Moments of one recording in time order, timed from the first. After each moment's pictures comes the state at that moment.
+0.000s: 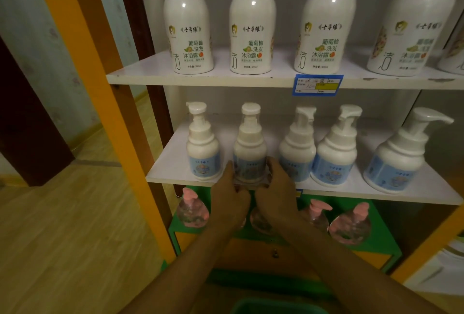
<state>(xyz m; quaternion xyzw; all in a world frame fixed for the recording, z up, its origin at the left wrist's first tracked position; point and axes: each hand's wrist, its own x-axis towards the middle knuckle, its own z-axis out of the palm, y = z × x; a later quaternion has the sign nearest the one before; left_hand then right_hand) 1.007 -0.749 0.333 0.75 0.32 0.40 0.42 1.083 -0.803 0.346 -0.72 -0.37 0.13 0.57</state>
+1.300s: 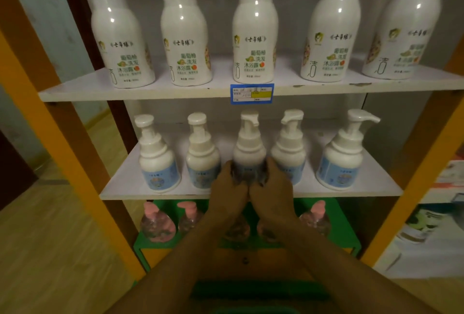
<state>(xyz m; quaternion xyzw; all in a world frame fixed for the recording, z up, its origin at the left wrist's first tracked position) 1.082 -0.777 0.346 0.76 0.33 0.31 0.47 1.143 -0.845 0.350 -0.77 -0.30 0.08 0.56</state>
